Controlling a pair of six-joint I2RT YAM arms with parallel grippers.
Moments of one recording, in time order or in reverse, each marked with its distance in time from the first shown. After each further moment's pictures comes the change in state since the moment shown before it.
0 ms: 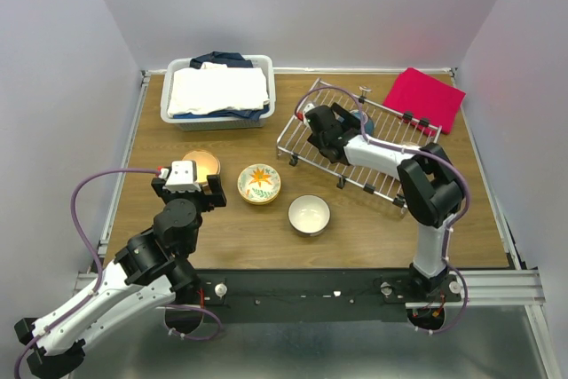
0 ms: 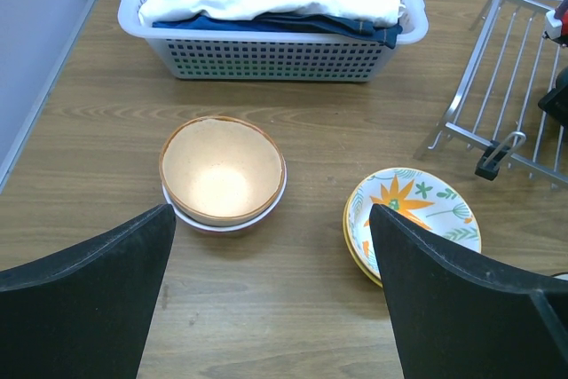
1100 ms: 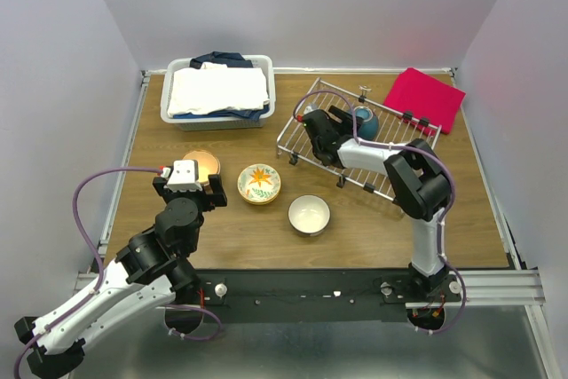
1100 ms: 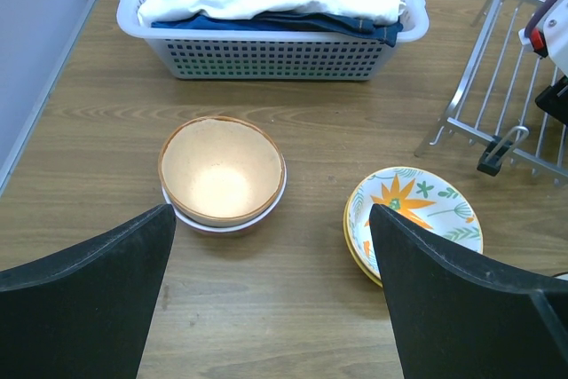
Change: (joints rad) left arm 0.000 0.013 0.000 0.008 0.000 0.005; right arm 0.008 0.107 -0.006 0.177 0.241 -0.130
